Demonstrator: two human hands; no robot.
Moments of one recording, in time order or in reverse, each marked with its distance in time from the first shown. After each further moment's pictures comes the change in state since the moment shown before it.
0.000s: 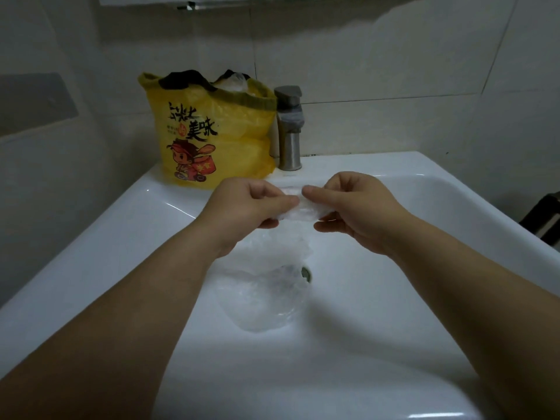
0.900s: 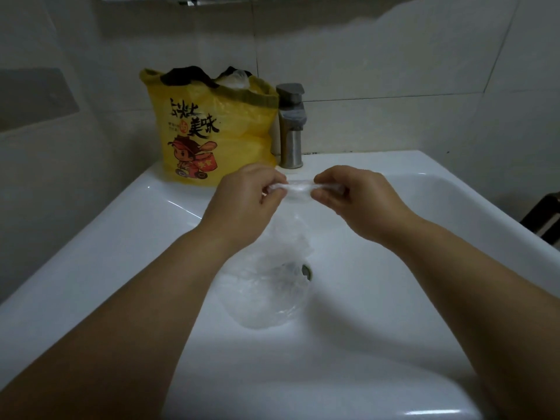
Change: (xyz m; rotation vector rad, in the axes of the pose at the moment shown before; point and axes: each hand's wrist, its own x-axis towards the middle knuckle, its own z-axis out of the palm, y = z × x) left_hand 0.006 -0.011 -0.004 0.643 0.185 0.591; right_hand 0.006 0.005 -0.013 -0.873 0.101 -0.485
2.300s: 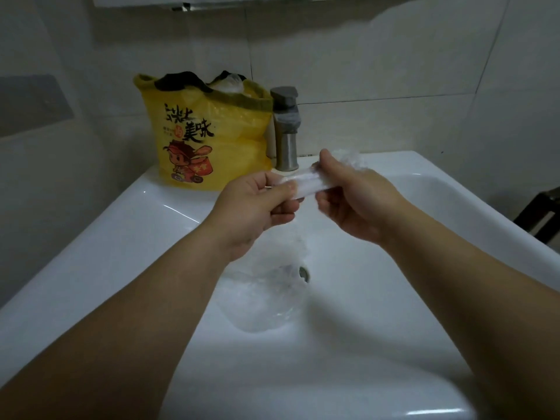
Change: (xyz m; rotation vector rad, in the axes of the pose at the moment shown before) left_hand 0.005 0.026 0.005 -1.010 -0.133 -0.642; right_hand 0.009 -0.020 -0.003 1.275 -0.078 0.533
